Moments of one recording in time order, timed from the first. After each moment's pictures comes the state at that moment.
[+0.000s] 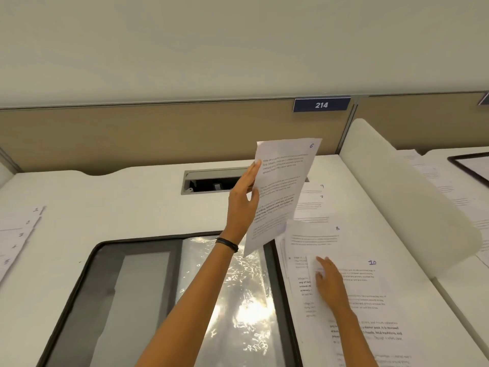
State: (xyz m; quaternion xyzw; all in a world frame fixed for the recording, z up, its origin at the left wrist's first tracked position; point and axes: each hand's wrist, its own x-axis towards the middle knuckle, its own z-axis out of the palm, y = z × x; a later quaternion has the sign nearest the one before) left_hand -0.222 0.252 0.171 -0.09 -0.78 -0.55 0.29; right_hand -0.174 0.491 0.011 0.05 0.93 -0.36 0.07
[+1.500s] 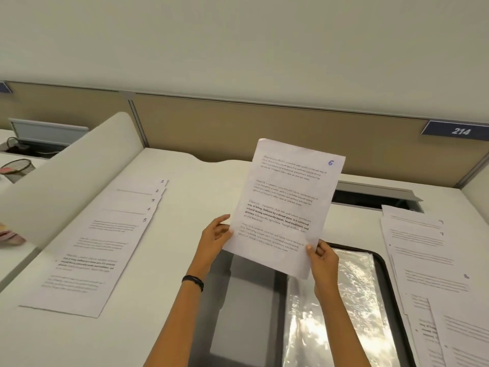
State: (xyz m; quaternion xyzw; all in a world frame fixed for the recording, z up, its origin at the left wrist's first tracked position) left_hand -0.037 -0.054 0.113 0.23 -0.70 -0.66 0.14; right_hand -0.124 0.179 0.101 0.04 0.67 -0.74 0.08
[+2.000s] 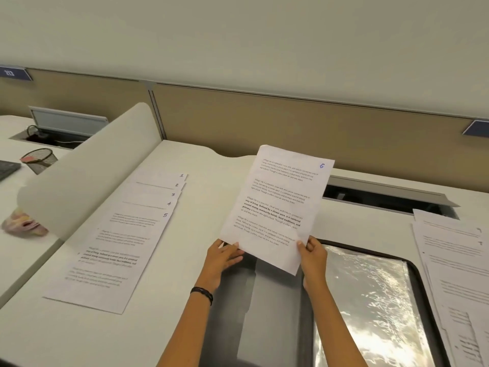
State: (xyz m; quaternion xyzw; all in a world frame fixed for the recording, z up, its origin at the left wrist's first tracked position) left_hand -0.009 -0.090 0.064 0.33 -0.52 -0.78 0.13; right_hand -0.117 0.087 0.079 0.06 0.68 -0.72 0.12
